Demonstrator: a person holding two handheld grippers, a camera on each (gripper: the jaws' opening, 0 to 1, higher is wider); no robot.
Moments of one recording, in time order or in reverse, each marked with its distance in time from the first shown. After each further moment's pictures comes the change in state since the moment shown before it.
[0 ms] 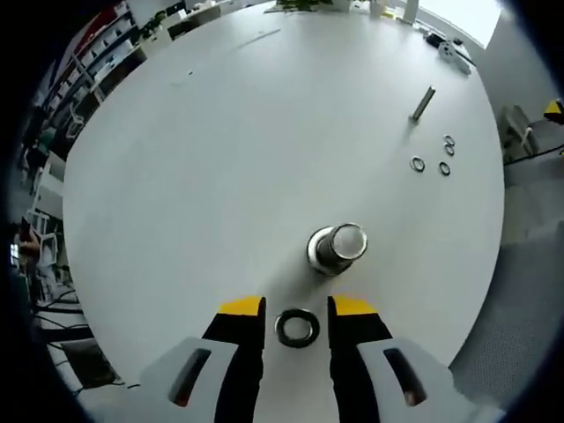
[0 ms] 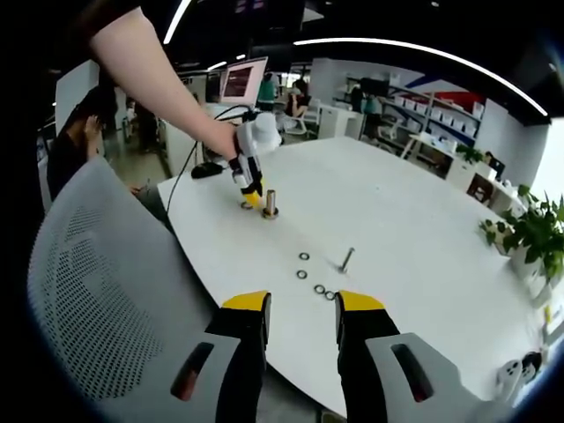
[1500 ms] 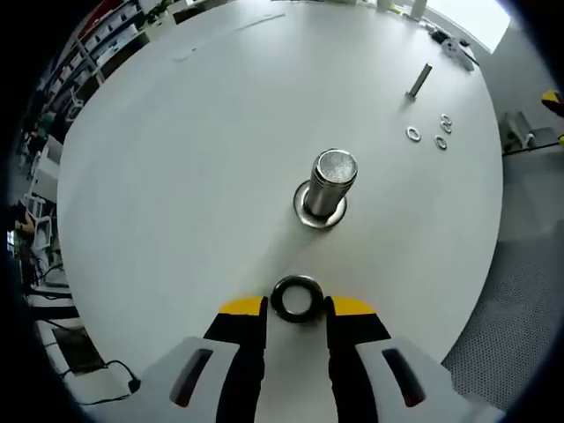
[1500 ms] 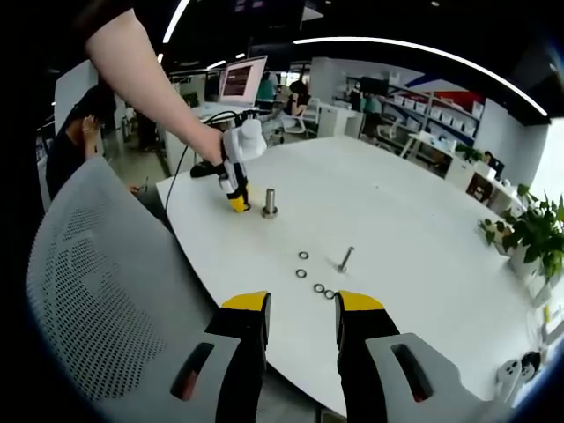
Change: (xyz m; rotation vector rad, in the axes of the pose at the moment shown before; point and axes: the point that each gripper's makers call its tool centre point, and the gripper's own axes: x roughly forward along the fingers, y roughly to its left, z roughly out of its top) left arm 0.004 -0.010 -0.030 -0.056 0.042 -0.023; right arm 0.000 0.000 0.000 0.000 0.004 -0.005
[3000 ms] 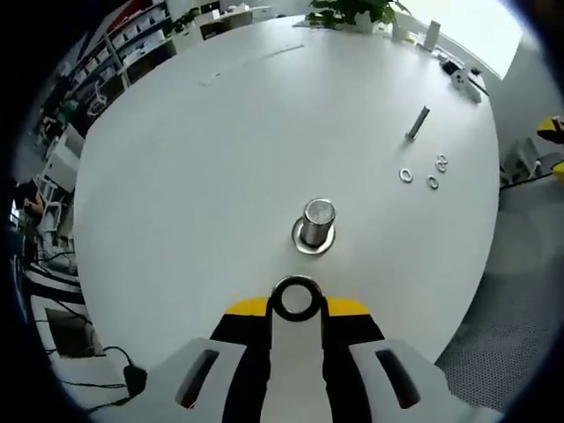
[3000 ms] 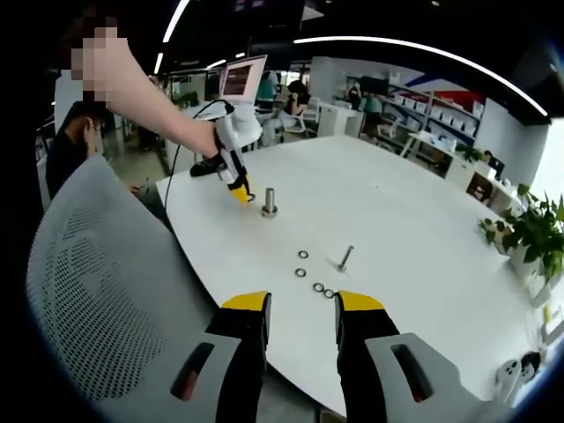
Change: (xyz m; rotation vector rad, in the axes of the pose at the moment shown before) left arm -0.039 -0.007 0.020 -0.108 -0.167 0.049; right arm 0.001 -0.001 -0.001 -0.002 0.006 0.000
